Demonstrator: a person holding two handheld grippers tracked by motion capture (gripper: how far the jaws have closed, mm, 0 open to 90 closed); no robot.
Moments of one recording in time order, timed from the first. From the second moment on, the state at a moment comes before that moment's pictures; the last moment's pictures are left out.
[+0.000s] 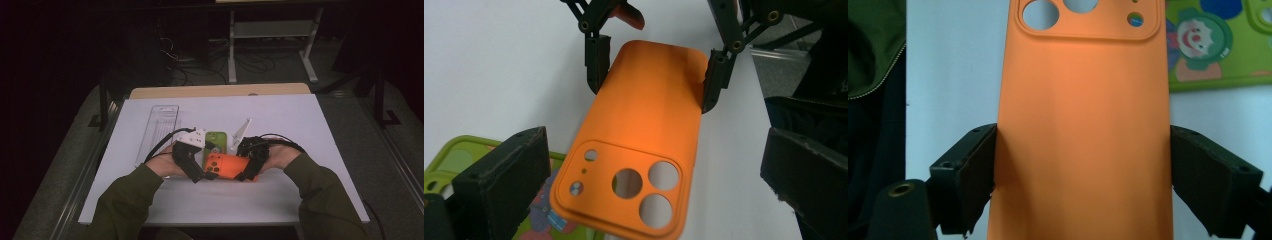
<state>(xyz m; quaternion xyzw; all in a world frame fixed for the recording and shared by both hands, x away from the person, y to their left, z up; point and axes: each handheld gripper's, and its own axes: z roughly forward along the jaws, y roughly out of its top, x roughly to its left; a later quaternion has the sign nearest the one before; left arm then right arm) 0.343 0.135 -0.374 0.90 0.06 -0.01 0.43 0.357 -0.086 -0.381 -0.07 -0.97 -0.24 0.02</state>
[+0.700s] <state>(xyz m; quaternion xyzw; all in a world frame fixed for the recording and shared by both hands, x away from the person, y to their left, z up) 0.339 0.118 -0.394 0.92 0.03 -0.04 0.38 0.341 -0.067 -0.375 -0.02 -0.97 -0.25 0.01</state>
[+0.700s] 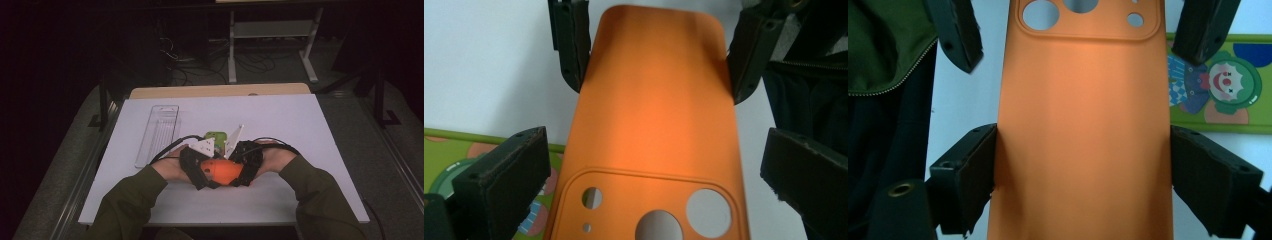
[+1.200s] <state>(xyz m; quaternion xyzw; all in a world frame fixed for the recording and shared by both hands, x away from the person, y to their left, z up) 0.339 0.115 -0.400 0.93 0.02 -0.03 0.36 0.340 -0.067 -0.373 -0.01 -0.97 -0.25 0.00</state>
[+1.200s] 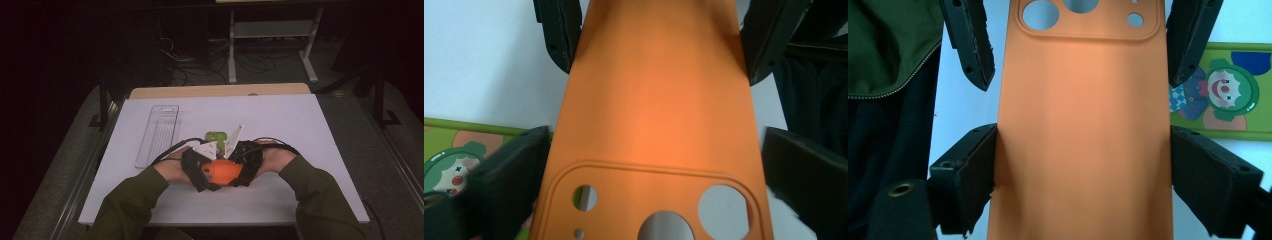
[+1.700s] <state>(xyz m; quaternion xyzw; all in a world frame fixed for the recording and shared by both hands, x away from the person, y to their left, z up) 0.339 0.117 -0.398 0.93 0.03 -0.05 0.36 0.339 -0.067 -0.373 -0.01 -0.97 -0.26 0.01</state>
